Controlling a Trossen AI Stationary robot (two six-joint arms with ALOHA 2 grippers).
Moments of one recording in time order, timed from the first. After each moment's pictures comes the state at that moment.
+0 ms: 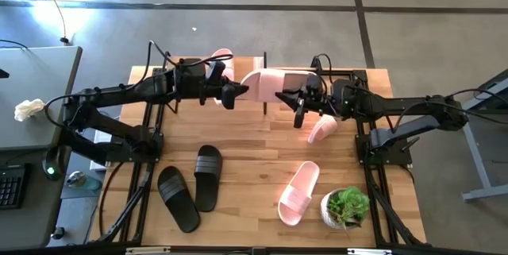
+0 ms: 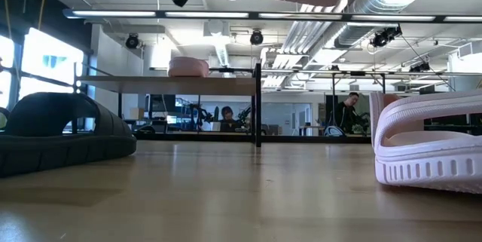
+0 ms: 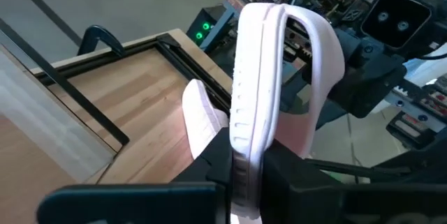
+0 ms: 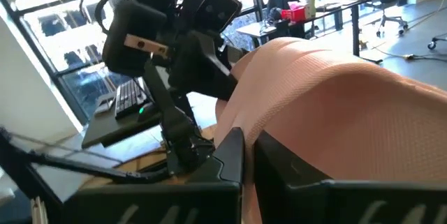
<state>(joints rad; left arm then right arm) 0.35 1.26 1.20 -0.23 -0.01 -0.65 -0.04 1.15 1.00 0.10 0.22 0.27</state>
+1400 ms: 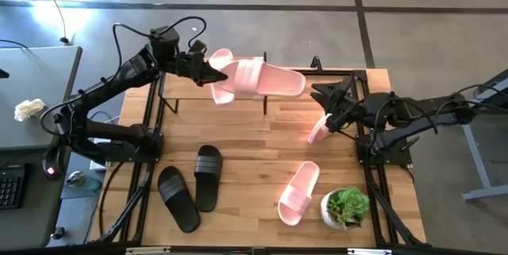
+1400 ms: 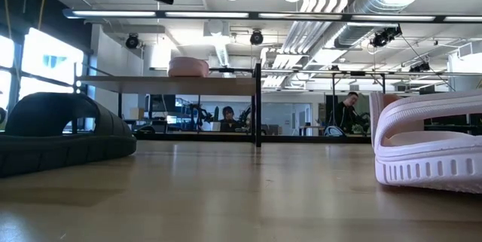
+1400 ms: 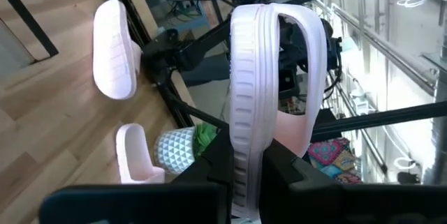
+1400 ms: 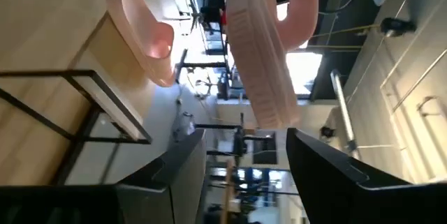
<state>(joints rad) 0.76 1.16 1.20 -0.29 0.79 -1.06 0.20 0.89 1.00 -0.24 0.77 -1.44</state>
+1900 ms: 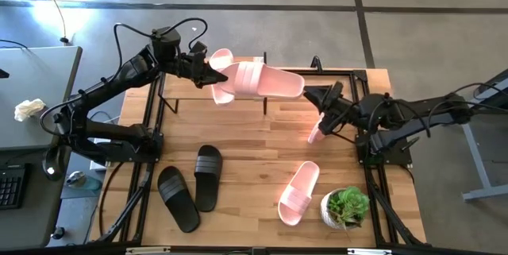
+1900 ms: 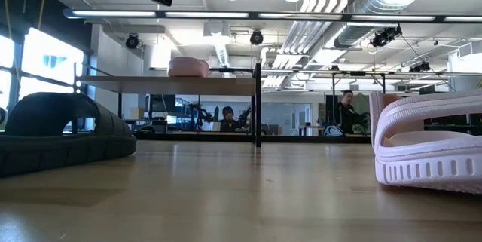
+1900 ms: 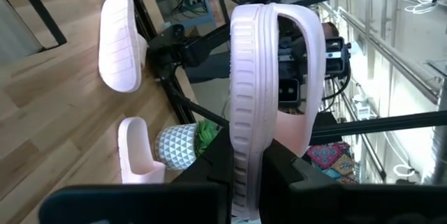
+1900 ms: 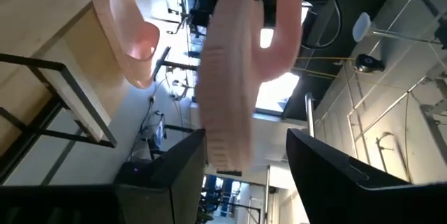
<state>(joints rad) 0.76 1.16 1.20 -0.32 0.78 -1.08 0.20 0.96 1.00 -0.12 0.74 -1.66</state>
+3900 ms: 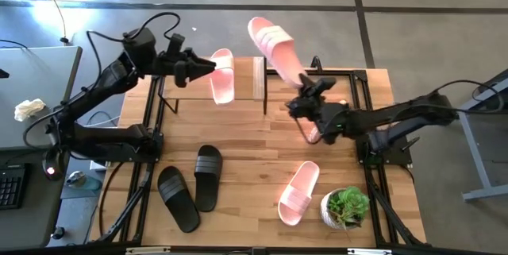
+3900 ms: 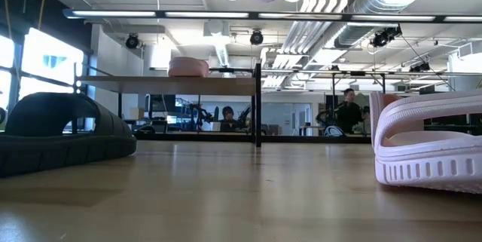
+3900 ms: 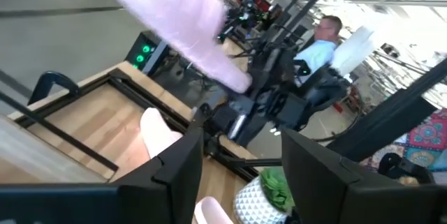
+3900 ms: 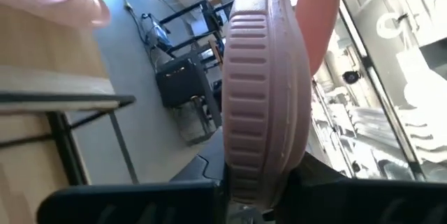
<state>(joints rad) 0.76 1.01 1.20 -0.30 0.58 -0.58 0.15 1.31 1.02 0.33 1.32 -1.13</state>
